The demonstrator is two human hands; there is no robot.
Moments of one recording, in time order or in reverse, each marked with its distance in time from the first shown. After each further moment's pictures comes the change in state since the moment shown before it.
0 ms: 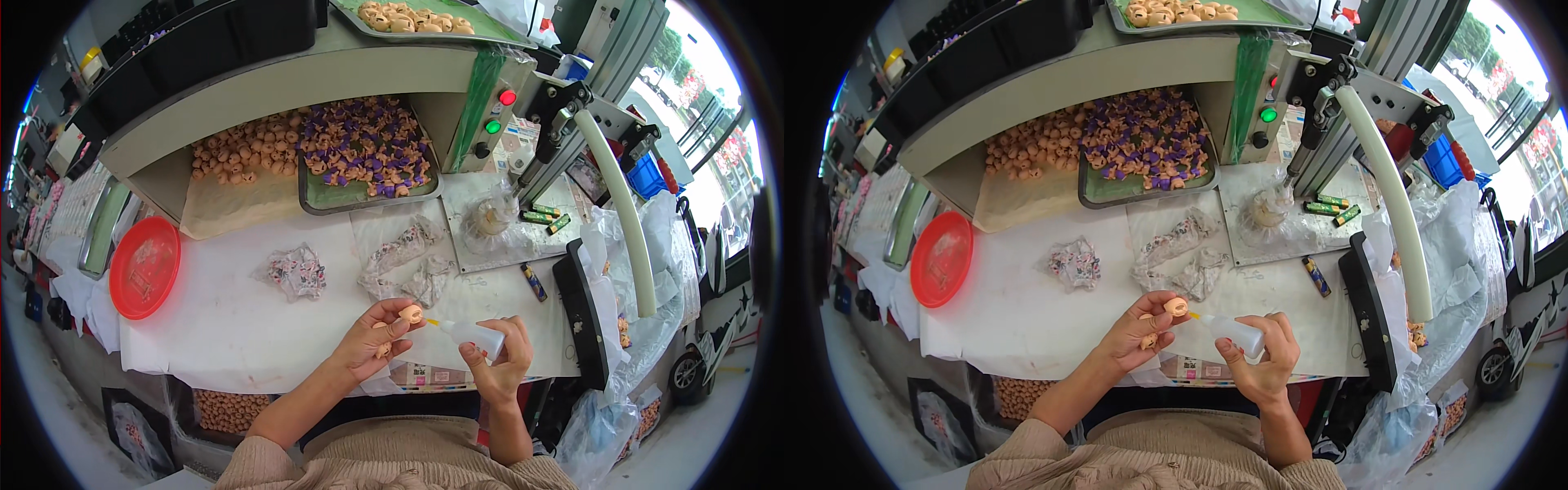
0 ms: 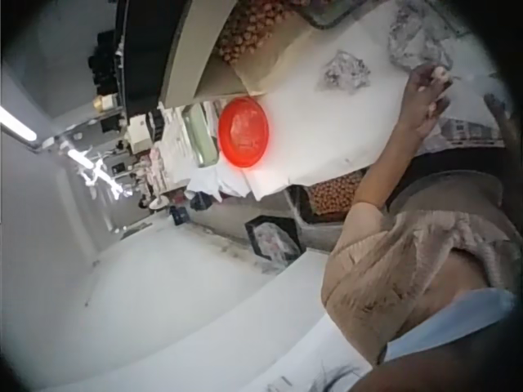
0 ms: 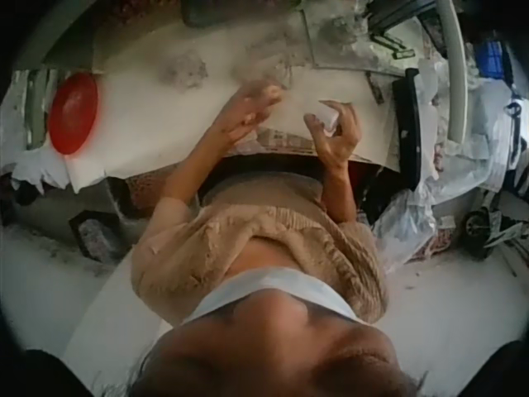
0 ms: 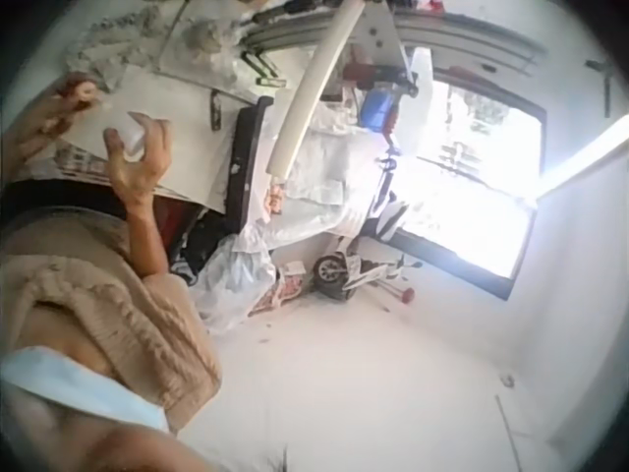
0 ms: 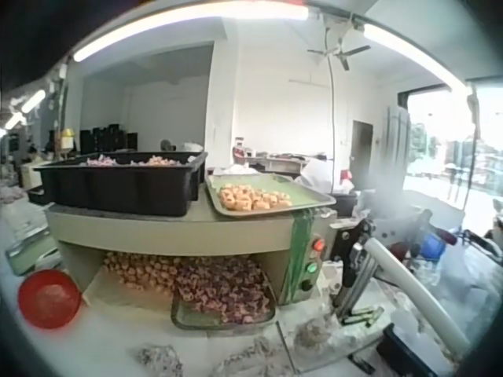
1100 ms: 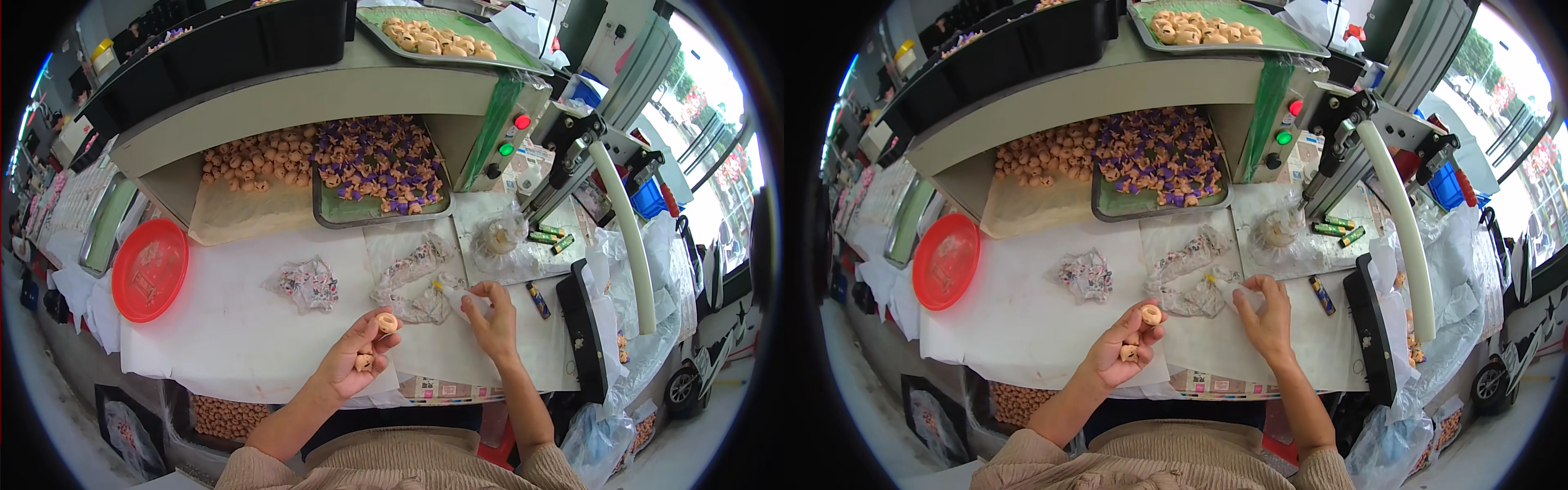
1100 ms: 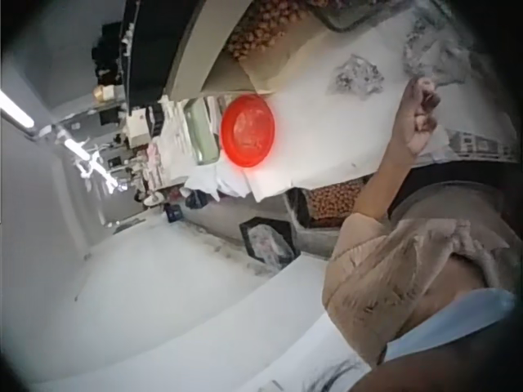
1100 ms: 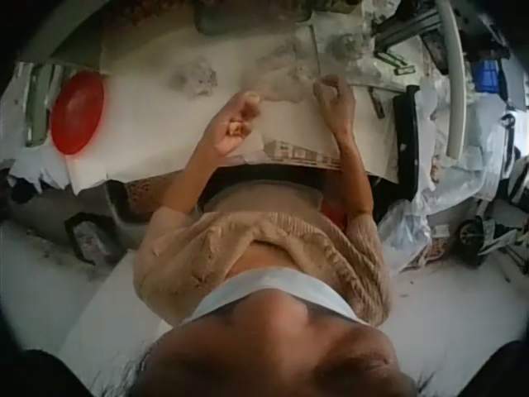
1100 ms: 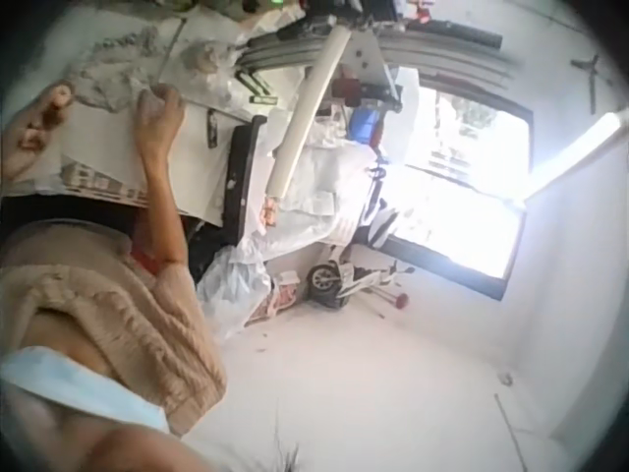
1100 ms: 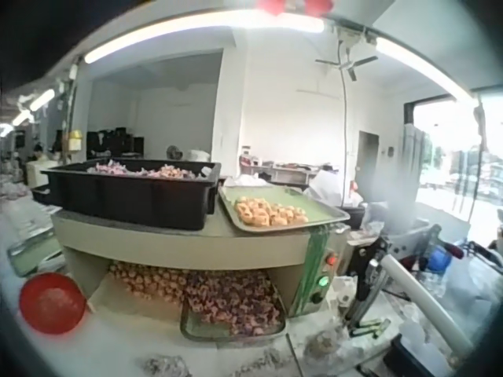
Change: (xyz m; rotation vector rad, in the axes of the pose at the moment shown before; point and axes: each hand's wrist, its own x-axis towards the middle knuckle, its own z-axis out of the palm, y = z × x) left_hand -0.042 0.043 -0.022 -0.274 -0.011 0.006; right_hand 0.058 0.046 0.052 -0.198 -0.146 0.084
